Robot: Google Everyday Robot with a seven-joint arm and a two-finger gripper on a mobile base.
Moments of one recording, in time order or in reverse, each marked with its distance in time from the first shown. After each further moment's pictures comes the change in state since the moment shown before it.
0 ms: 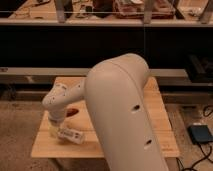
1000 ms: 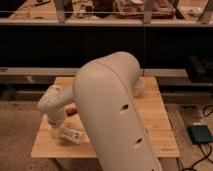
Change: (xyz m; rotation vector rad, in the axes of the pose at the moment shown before) arm 0.012 0.004 0.009 0.034 0.106 0.002
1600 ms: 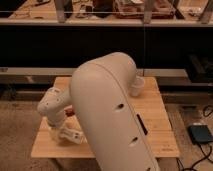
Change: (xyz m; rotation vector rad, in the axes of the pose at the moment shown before) arm -0.001 0.005 0.012 -0.003 -0.001 0.011
